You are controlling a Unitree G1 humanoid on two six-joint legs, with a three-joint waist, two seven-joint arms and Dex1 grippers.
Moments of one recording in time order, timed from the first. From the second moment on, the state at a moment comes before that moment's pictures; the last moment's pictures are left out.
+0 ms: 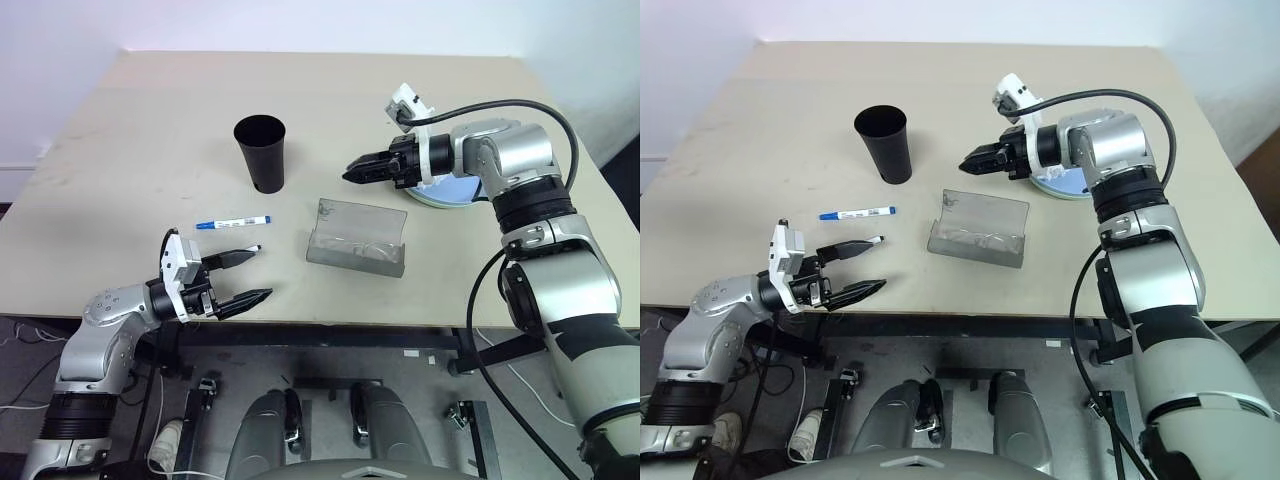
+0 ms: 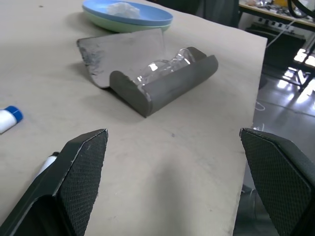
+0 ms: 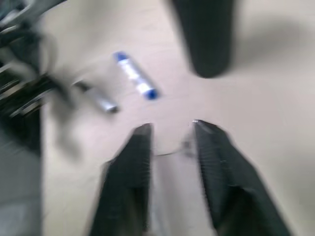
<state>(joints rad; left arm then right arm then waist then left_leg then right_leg) -0.14 0.61 0.11 -0.04 -0.54 0.24 -1.15 -1.26 -0.46 0.15 0.83 0.23 0.72 1.17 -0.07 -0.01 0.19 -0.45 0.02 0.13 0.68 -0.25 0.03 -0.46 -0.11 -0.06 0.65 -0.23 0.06</state>
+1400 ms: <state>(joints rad) -0.20 0.65 0.11 -0.20 -0.59 0.42 -1.04 -1.03 -0.47 0.25 0.62 -0.03 0.66 1.47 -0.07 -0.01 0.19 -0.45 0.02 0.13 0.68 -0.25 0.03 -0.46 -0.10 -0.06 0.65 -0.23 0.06</state>
